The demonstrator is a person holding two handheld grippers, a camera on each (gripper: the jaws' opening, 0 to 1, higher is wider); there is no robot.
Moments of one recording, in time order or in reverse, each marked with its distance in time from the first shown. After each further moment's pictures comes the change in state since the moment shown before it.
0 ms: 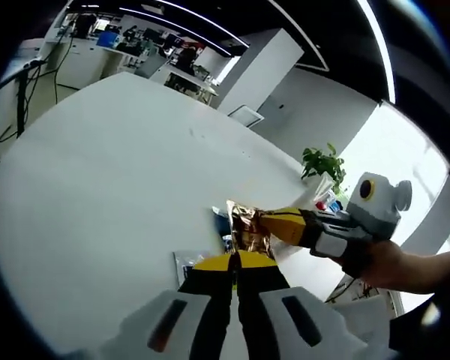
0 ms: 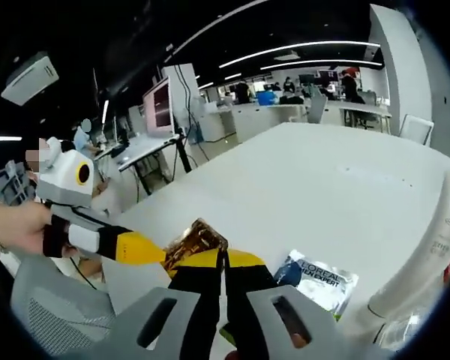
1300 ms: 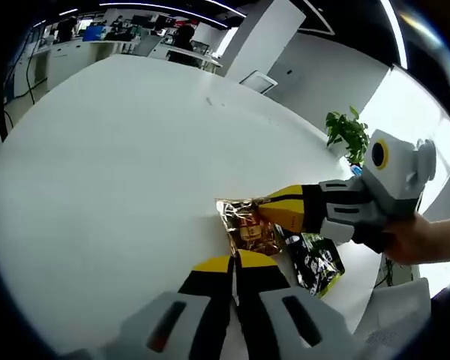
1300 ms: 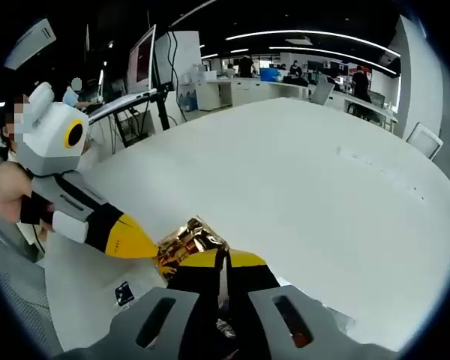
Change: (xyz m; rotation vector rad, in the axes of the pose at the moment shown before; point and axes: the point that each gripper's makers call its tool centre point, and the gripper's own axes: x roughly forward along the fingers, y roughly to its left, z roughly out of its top) left arm 0.086 0.071 -0.005 0.132 0.175 0.102; right arm 0.086 -0.063 -0.044 -0.120 0.181 -0.059
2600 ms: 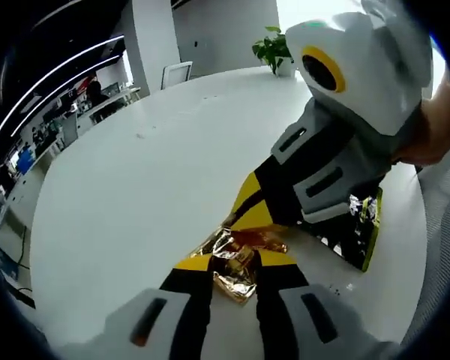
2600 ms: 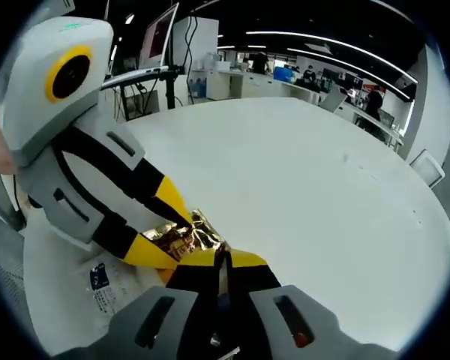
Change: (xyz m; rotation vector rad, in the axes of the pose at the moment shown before) left arm 0.036 -0.015 0.016 0.708 0.079 0.010; right arm 0.011 -0.003 -0.011 -0.152 0.039 -0.014
